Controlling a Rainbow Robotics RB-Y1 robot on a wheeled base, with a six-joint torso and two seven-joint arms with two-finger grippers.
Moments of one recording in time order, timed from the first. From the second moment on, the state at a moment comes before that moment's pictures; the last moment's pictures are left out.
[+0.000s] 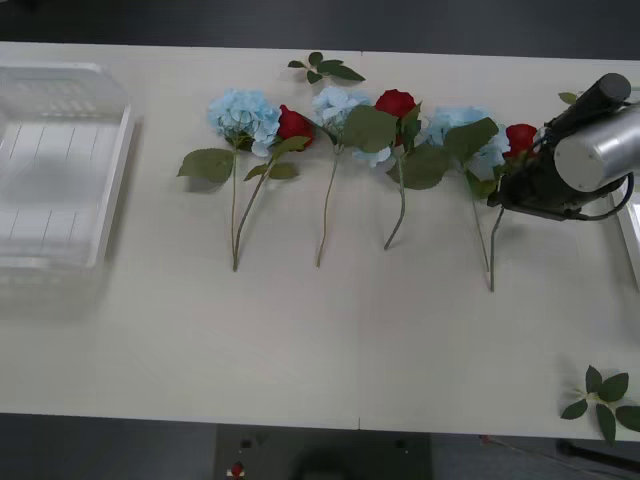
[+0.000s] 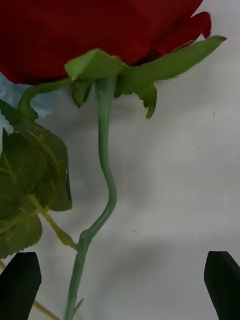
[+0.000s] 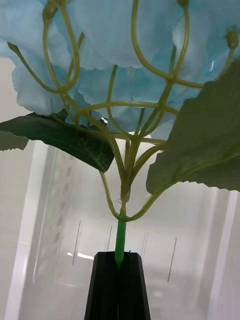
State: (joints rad) right arm -0.91 -0.91 0.93 -1.12 -1.06 0.97 0.86; left arm -0.82 1.04 0.06 -0.91 0.94 1.29 -1.73
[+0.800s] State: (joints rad) right arm -0.91 -0.81 0.97 -1.01 -0.95 0.94 0.79; left arm -0.80 1.04 -0.44 -0.82 1.32 0.75 -1.63
